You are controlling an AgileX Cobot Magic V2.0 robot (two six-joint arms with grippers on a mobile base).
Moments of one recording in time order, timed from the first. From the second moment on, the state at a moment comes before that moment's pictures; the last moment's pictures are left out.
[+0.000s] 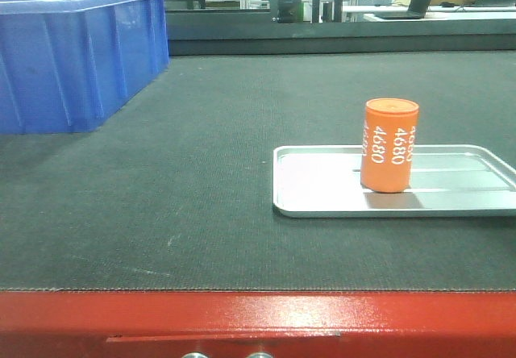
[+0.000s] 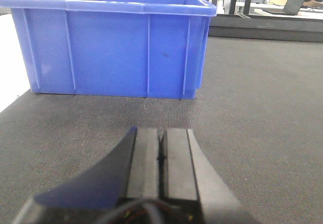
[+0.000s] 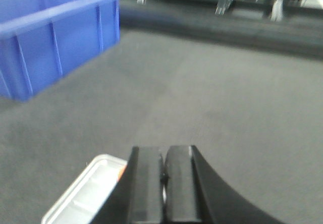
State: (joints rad) left arm -0.07 -0.01 0.03 -0.07 0.05 0.02; right arm 0.31 0.58 -0.49 -0.14 0.08 0.16
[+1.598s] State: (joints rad) left arm -0.07 -0.01 0.03 -0.07 0.06 0.03; right arm -0.05 -0.01 0.03 -0.02 0.13 0.16
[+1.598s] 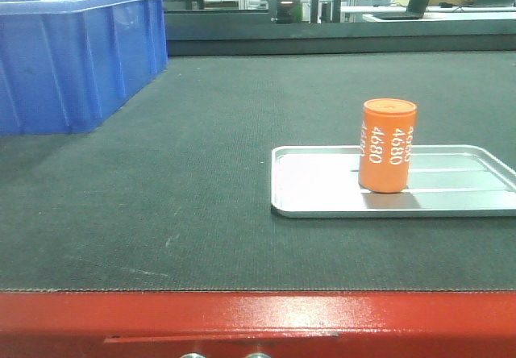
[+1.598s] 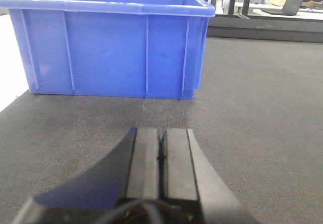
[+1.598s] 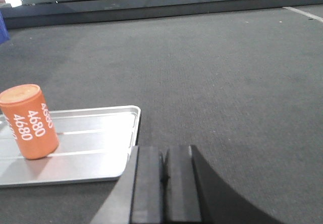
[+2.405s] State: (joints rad) left arm -0.07 -0.01 0.03 -0.07 0.06 0.03; right arm -0.05 -0.01 0.03 0.00 0.11 0.16
